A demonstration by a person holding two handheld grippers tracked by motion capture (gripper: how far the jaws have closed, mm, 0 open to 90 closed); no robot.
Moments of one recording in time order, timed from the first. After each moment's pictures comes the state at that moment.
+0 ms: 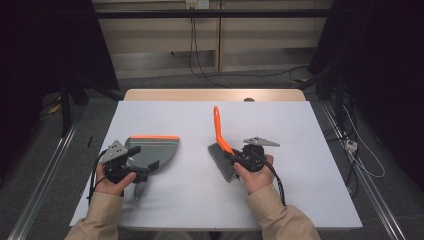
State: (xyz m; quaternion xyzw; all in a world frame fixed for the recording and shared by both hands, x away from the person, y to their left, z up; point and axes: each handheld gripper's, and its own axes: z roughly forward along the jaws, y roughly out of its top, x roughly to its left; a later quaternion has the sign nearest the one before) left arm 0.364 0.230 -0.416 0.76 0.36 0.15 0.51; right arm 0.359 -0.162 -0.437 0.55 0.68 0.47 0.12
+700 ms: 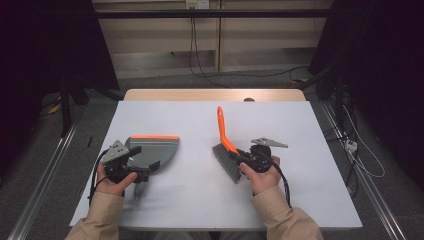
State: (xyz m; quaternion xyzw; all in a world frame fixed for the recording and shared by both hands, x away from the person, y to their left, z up) left arm 0.365 0.228 -0.417 0.77 0.36 0.15 0.51; right arm 0.355 -0.175 -0.434 0.55 0.67 0.49 0.11
